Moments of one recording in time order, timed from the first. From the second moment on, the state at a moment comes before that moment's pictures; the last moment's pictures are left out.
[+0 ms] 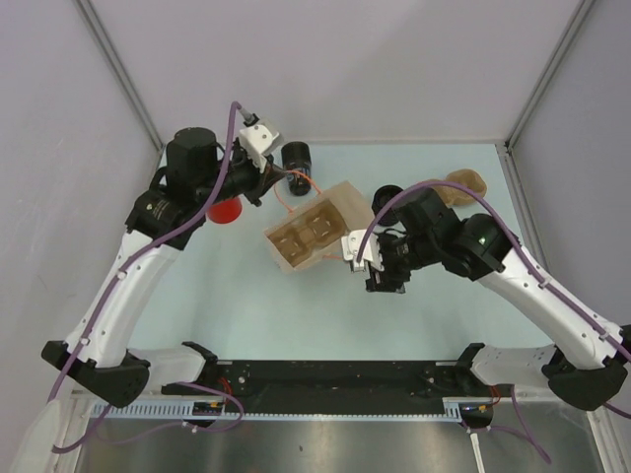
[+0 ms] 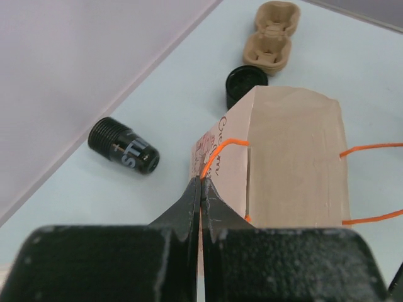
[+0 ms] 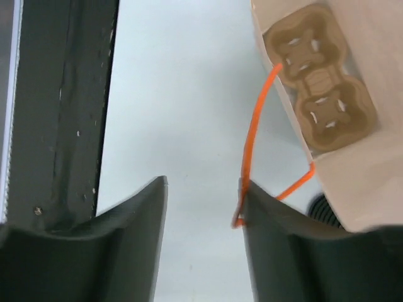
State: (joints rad) left arm -0.48 1.23 1.58 -0.66 0.35 0.28; right arm 0.84 1.18 1.43 -1.11 -0.45 -0.81
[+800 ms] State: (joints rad) left arm -0.32 1.09 1.52 -0.77 0.24 0.24; right arm 0.65 1.29 1.63 -0.75 -0.39 -0.51
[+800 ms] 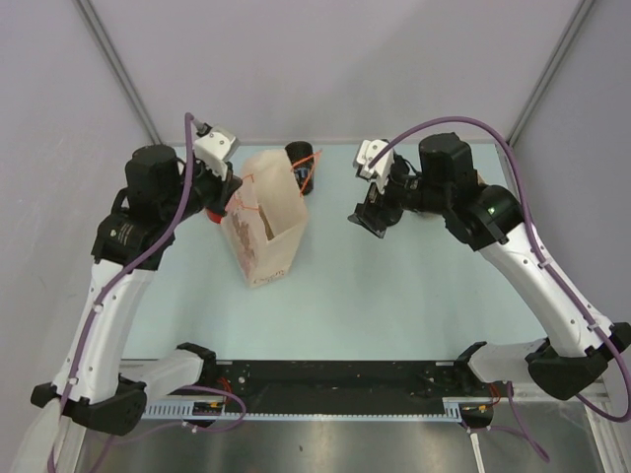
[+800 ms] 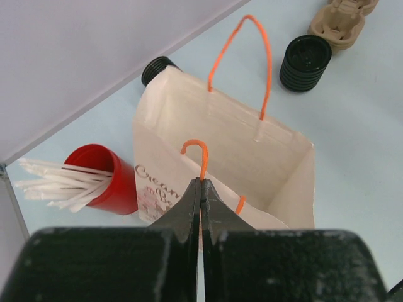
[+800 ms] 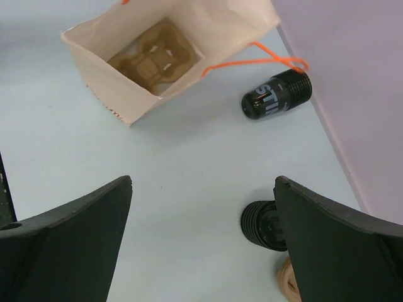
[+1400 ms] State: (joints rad) left arm -0.05 0.95 1.44 -0.83 0.16 0.30; right arm 0.63 1.29 1.60 -0.67 -0.39 -0.46
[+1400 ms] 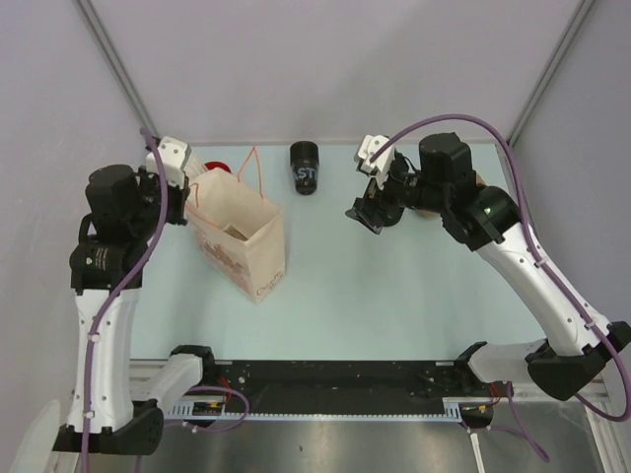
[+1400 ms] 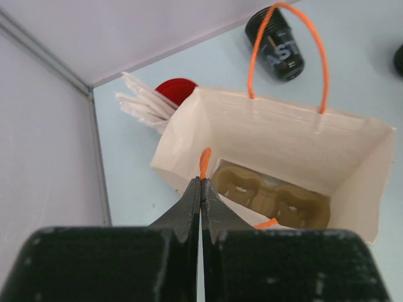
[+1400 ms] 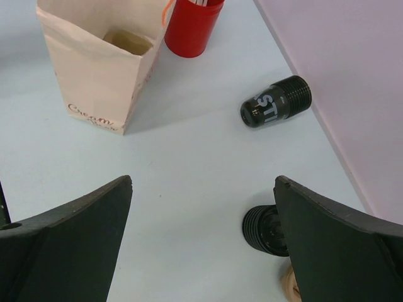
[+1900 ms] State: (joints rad) left arm 0.33 1.05 1.44 -0.80 0.30 0.38; right arm 0.61 1.26 1.53 -0.65 -0.39 -0.46
